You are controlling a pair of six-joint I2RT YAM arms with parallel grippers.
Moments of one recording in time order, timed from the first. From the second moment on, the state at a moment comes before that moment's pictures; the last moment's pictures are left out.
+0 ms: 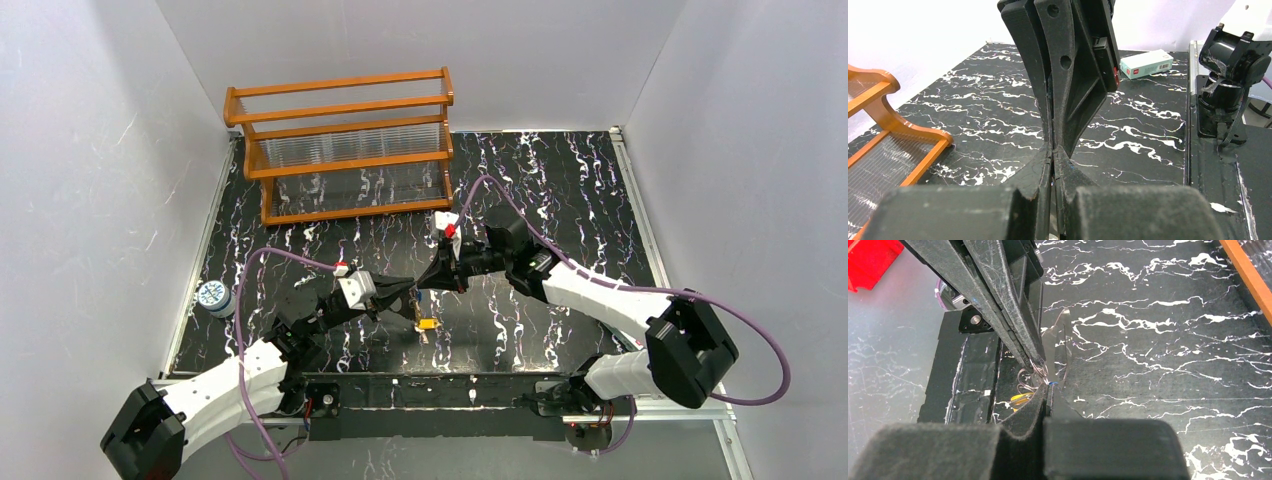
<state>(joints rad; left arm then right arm) -0.74 0.76 0.19 0.73 0.43 0.08 0.79 1.32 0.79 0.18 -0.85 -0.09</state>
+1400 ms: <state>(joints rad) -0.74 1.04 0.21 0.89 0.30 0.06 0.82 1.07 0.55 0.32 -0.56 -0.17</state>
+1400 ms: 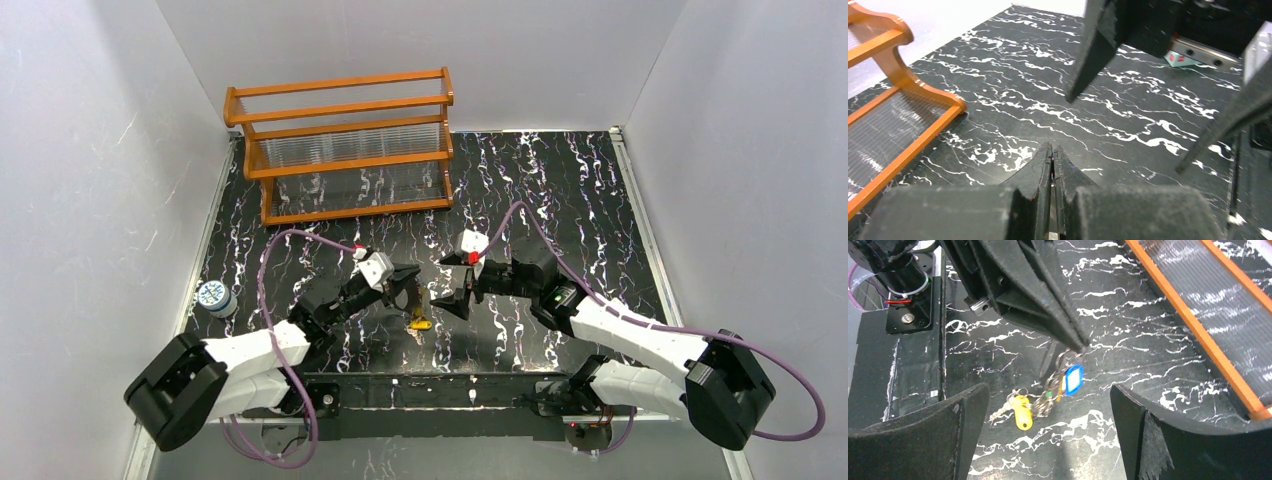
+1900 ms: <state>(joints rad) -0.75 1.21 0.02 1.29 0.16 0.07 0.82 1.01 0.43 0.34 -0.43 -0.08</state>
